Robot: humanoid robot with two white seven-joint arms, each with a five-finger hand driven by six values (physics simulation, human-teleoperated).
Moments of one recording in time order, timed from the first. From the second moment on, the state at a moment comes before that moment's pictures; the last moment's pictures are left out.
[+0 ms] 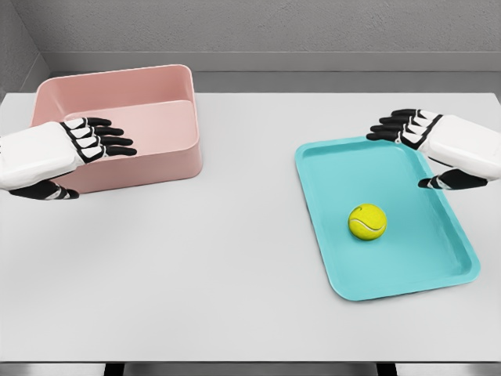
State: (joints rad) left arm -0.30 1.17 -0.37 -1.80 -0.28 -0.61 -0.21; right arm -0.30 -1.09 0.35 -1.72 0.20 -0.61 0.24
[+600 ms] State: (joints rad) left arm -0.28 1.18 -0.37 -1.80 -0.28 -0.61 -0.21; right arm -0.42 -1.07 0.42 -1.75 0.28 -0.61 0.54
